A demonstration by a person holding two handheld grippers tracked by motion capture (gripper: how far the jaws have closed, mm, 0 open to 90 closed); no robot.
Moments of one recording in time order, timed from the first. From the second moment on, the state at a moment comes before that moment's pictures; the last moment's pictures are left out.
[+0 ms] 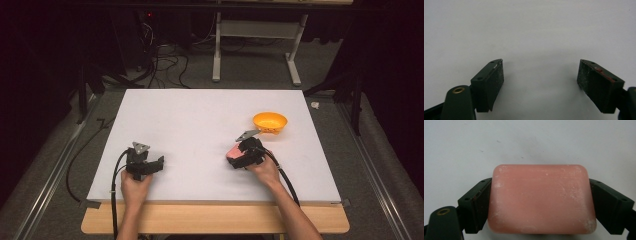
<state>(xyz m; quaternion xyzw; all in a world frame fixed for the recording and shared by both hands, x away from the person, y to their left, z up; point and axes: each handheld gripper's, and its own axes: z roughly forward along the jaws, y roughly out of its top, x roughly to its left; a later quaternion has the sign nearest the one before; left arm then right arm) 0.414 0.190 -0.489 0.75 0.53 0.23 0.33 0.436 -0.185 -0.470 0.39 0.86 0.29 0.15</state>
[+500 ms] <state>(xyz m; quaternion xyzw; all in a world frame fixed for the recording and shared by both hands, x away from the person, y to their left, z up) 0.414 0.190 -0.489 0.75 0.53 0.24 0.33 0.433 -0.193 -0.461 0.40 0.85 0.31 0.14</state>
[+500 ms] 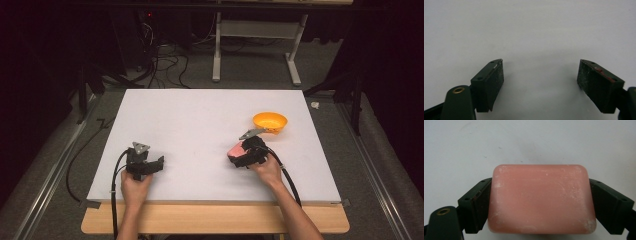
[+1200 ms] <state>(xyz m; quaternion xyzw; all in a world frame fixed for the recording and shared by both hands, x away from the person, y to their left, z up) 0.414 0.190 -0.489 0.75 0.53 0.24 0.33 0.421 -0.209 -0.444 0.41 0.84 0.33 0.15</state>
